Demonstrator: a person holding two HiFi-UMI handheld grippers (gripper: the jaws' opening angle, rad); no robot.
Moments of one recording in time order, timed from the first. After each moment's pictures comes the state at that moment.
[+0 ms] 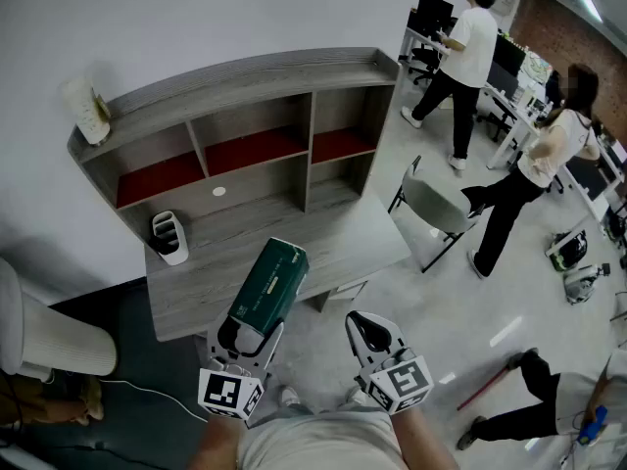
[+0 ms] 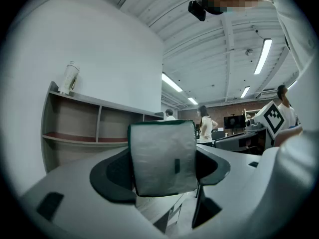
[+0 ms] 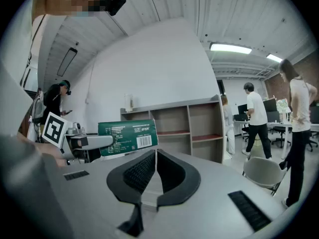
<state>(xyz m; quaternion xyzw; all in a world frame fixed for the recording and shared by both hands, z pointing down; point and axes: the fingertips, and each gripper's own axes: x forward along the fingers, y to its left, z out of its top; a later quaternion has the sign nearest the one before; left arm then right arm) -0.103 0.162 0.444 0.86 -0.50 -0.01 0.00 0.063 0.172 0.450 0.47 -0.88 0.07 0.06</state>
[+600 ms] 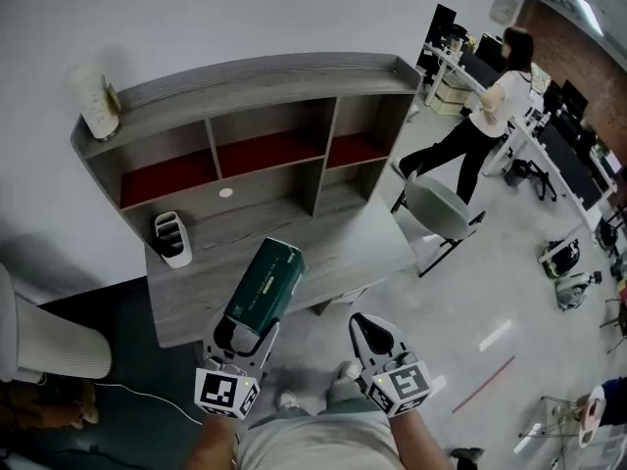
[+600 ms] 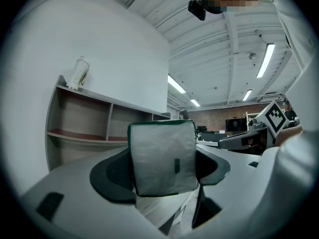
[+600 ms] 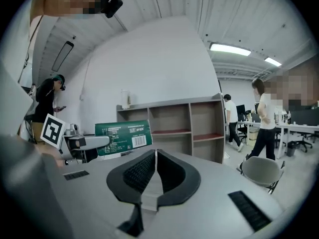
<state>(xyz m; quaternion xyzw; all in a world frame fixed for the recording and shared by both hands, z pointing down) -0.168 0.139 0.456 0.86 -0.50 -0.02 0.02 0.015 0.152 0.458 0.49 -0.86 0.07 0.07</state>
